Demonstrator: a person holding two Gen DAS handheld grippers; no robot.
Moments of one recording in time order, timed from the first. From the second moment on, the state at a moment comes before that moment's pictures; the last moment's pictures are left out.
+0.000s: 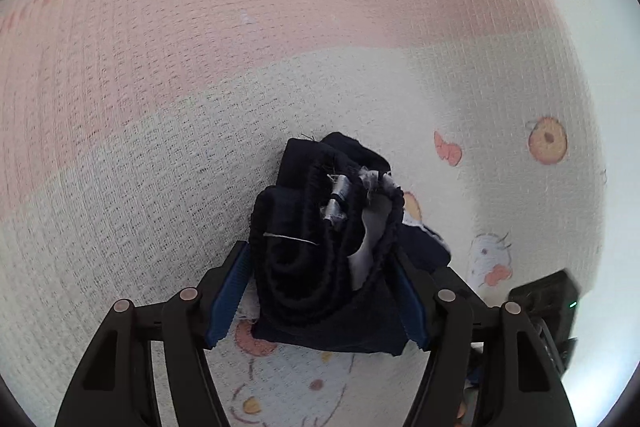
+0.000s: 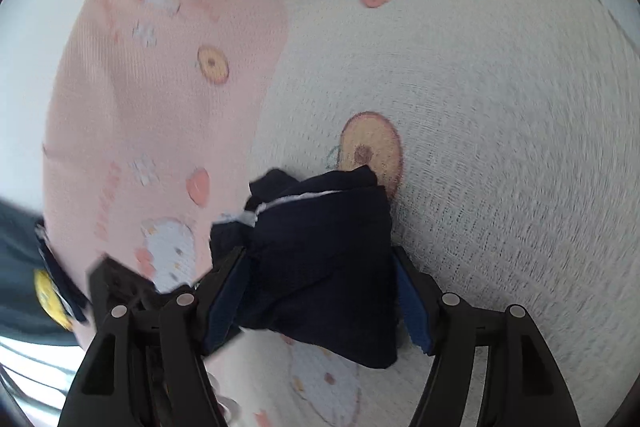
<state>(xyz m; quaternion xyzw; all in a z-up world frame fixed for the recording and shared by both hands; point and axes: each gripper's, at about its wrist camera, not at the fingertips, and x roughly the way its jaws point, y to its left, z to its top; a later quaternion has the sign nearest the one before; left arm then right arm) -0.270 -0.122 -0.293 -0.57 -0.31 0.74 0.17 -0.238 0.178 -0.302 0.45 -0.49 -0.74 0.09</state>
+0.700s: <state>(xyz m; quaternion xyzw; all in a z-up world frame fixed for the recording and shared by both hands) -0.264 -0.114 -0.301 -0.55 -0.40 0.71 0.16 -0.224 0.177 -0.301 0.43 -0.50 -0.75 0.06</state>
